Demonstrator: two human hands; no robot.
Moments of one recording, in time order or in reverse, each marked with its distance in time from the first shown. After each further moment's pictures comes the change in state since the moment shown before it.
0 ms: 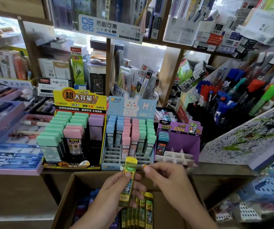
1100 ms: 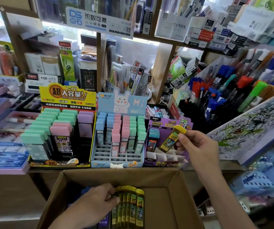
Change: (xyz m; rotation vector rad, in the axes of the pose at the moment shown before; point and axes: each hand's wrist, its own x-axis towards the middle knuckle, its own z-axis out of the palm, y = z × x) left_hand 0.010 -0.001 -0.033 1.219 -0.088 -0.257; right_hand 0.037 0.008 -0.092 0.061 0.451 -0.134
